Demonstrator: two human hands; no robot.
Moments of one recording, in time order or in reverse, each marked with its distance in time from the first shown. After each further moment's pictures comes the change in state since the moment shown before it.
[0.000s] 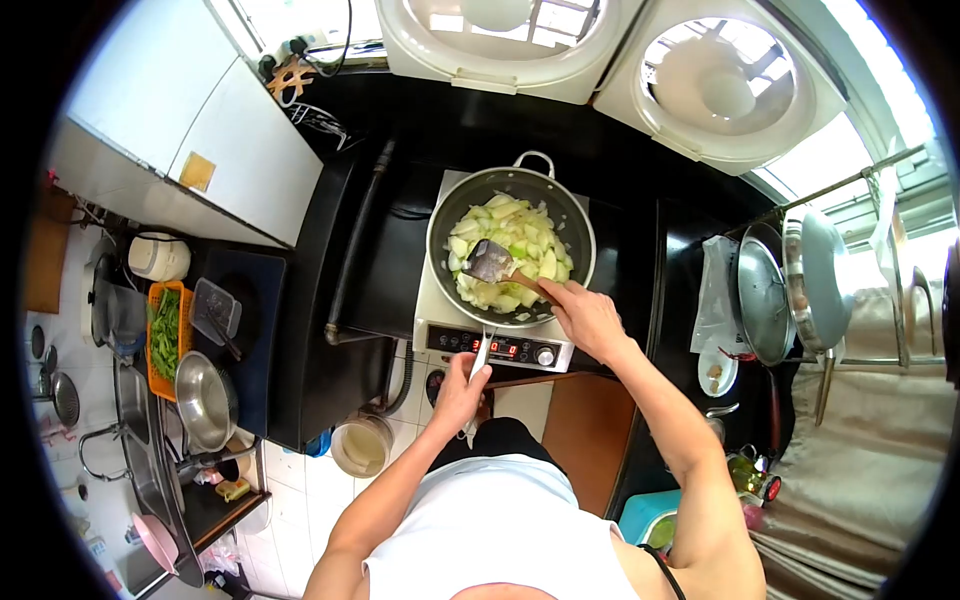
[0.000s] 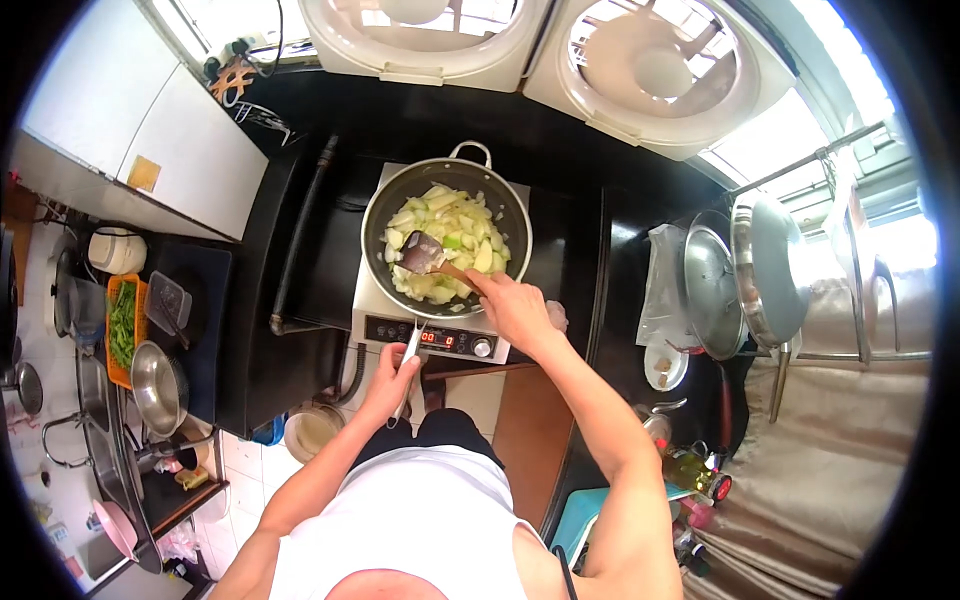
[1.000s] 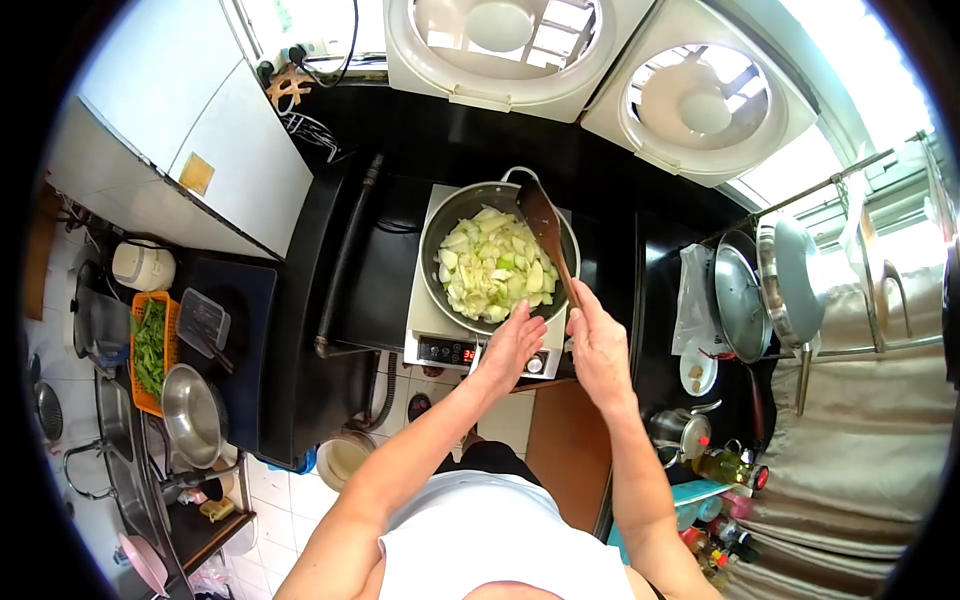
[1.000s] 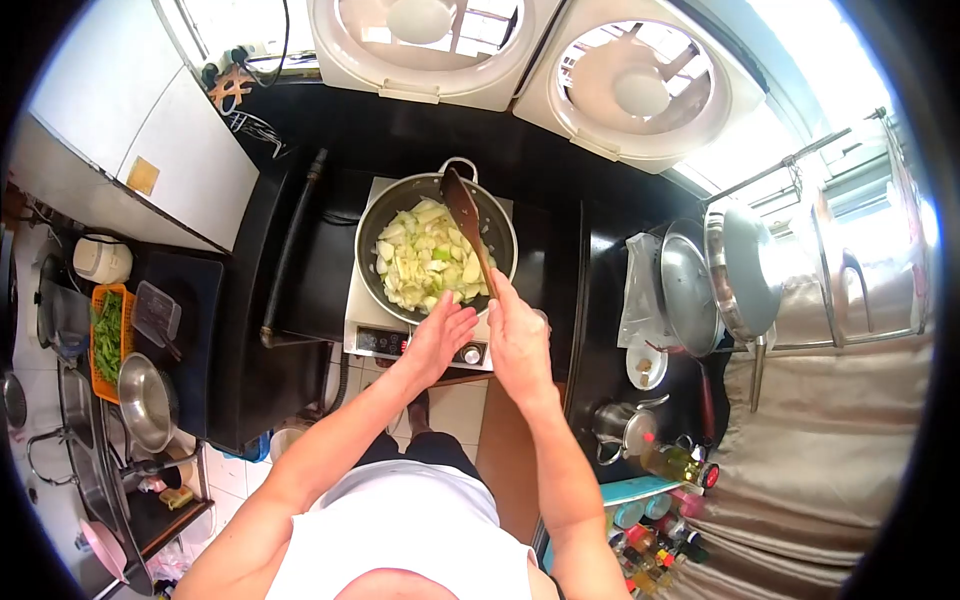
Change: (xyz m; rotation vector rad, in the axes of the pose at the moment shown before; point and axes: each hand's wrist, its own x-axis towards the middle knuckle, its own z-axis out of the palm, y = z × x) left_hand 0.066 0.090 0.061 -0.882 -0.444 -0.179; right_hand -0.033 -0.088 -0.043 0.412 0.367 0.373
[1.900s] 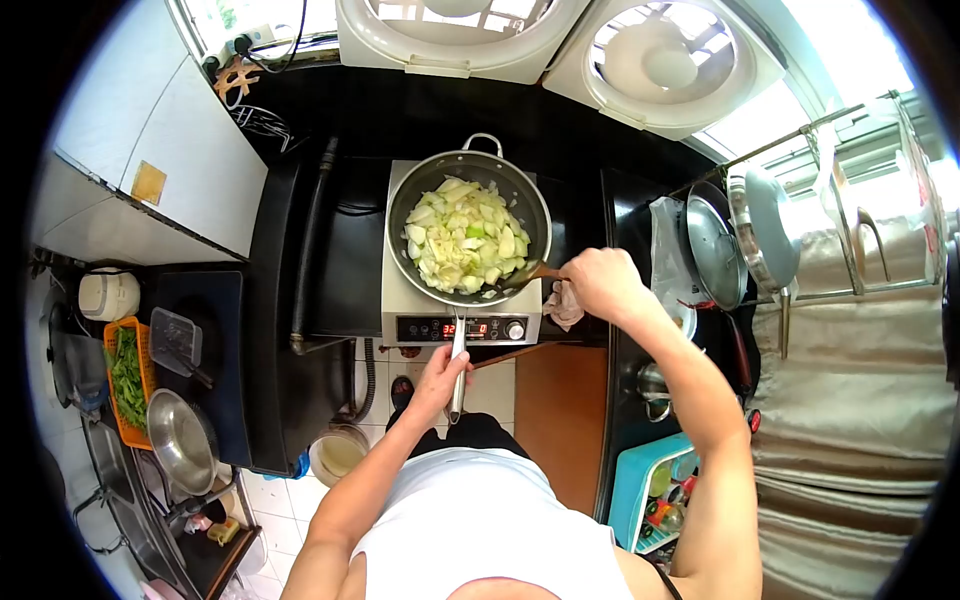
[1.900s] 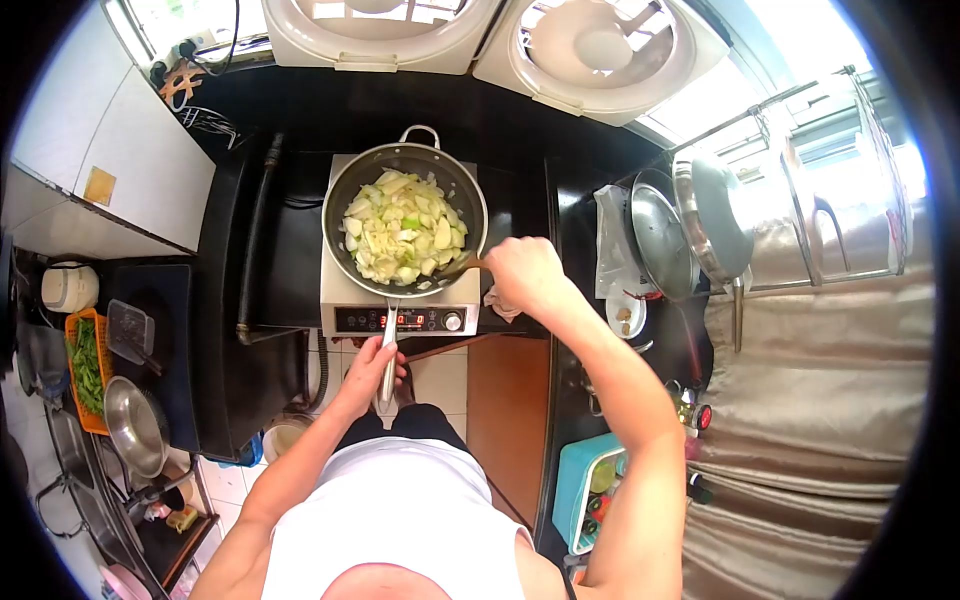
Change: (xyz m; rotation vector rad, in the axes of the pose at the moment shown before) left_hand -0.098 -0.021 -0.102 0.579 0.192 0.108; right_hand 0.054 0.026 -0.040 -1.080 -0.528 -0.245
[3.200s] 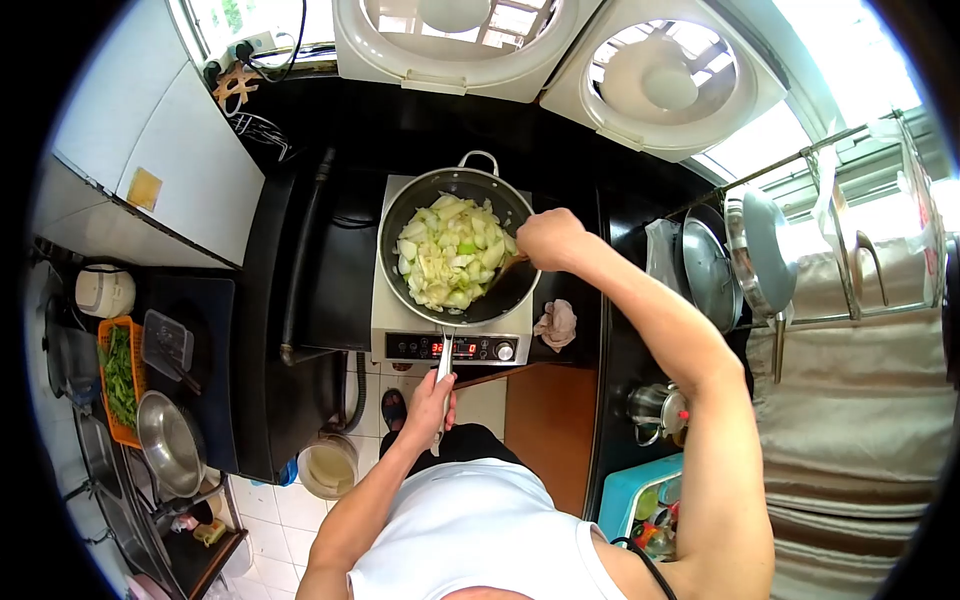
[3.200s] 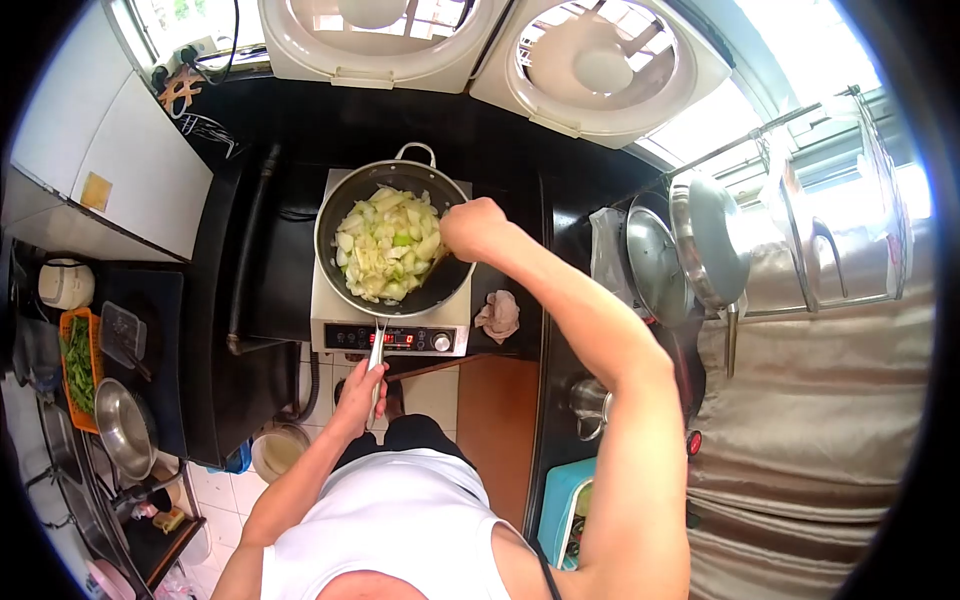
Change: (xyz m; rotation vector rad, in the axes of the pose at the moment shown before) left_hand -0.009 0.006 0.017 -0.136 -0.003 -0.230; right_hand 0.115 0.009 -0.031 -0.149 -0.196 -0.179
